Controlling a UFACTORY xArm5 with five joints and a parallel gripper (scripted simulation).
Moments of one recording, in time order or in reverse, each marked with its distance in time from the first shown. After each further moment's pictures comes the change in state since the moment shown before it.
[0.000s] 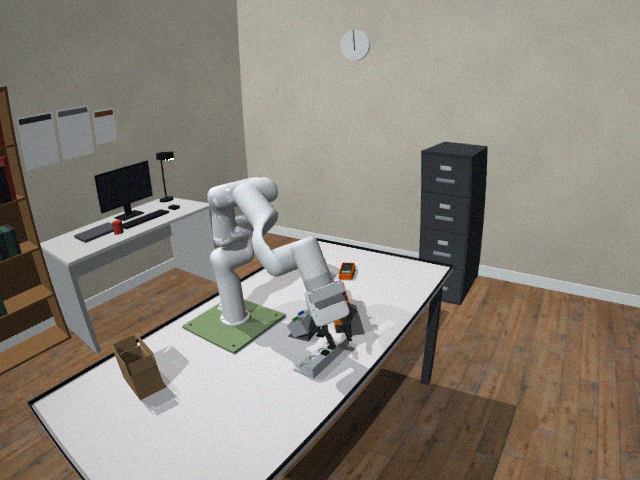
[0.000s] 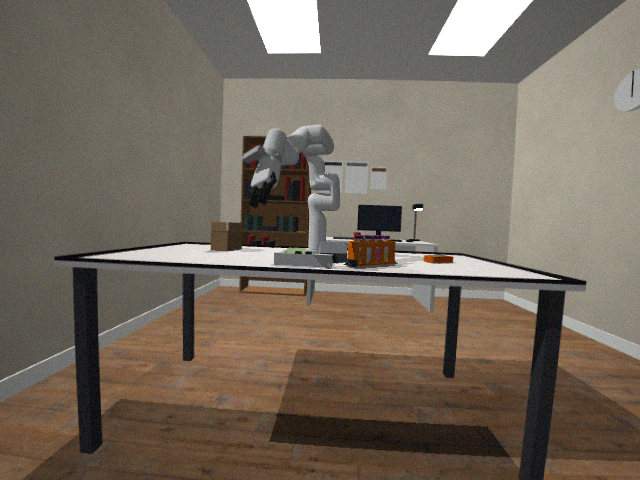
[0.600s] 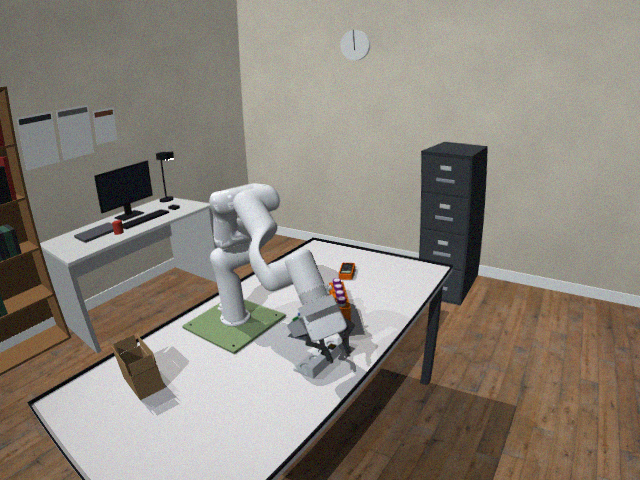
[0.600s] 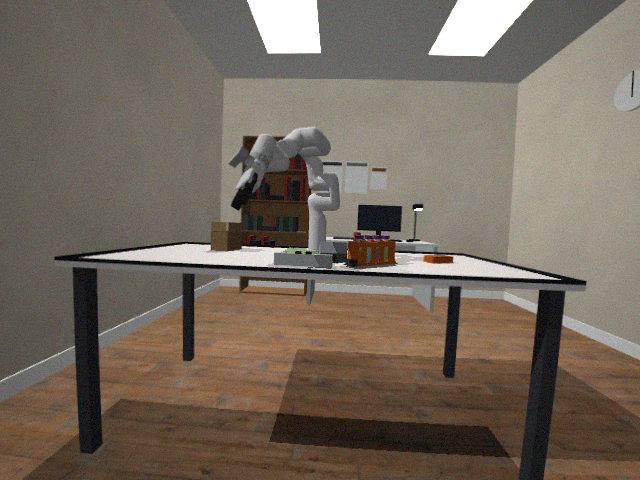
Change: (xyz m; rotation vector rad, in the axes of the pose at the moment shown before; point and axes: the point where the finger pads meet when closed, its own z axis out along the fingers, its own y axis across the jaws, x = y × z) arm 0.047 0.026 0.025 0.022 0.108 0.158
